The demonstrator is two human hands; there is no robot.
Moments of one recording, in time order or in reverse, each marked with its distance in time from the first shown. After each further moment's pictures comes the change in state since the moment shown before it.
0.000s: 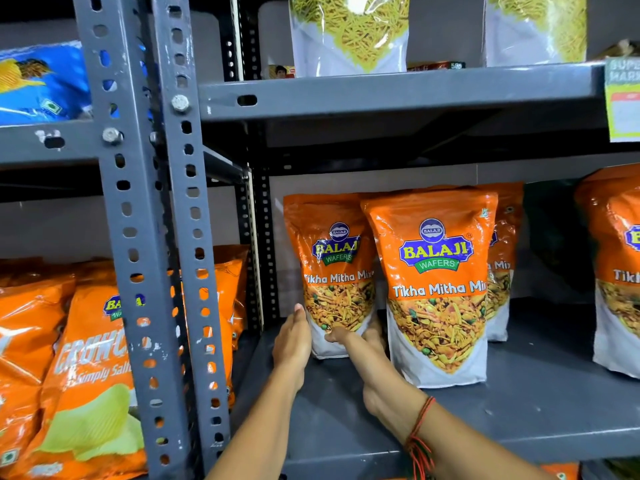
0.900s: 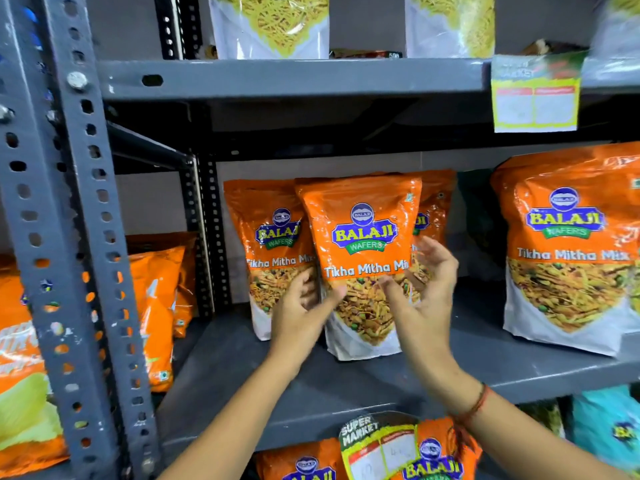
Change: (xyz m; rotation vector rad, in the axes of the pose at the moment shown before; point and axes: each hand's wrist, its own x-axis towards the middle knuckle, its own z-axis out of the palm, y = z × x) left_hand -0.103 0.036 0.058 -0.021 -0.297 0.509; right_hand -0.031 -0.043 -0.136 -0.082 0.321 -0.876
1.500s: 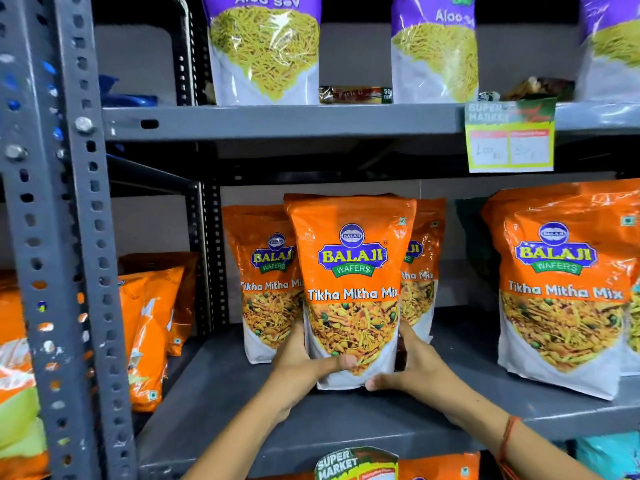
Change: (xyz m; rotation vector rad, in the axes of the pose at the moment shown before) left_hand -0.017 -0.008 0.008 0.071 -0.125 -0.114; right_hand 0.019 0.039 -0.054 -0.416 -0.740 0.388
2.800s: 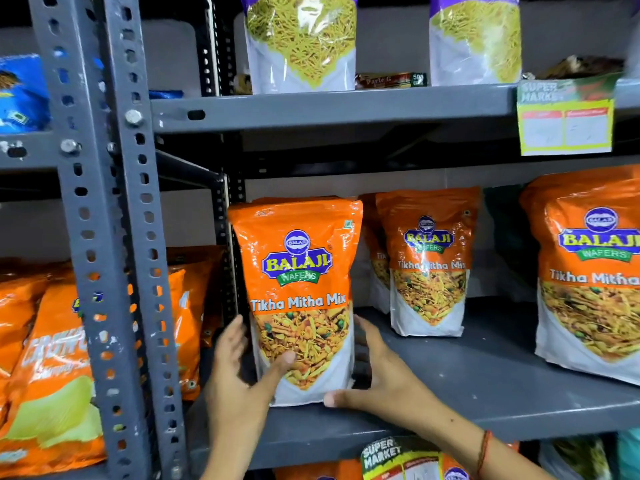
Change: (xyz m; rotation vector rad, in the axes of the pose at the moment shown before) left_hand -0.074 -0.009 -0.074 -0.020 0.503 0.162; right_hand -0.011 -0.043 0.078 -0.006 -0.110 -0.132
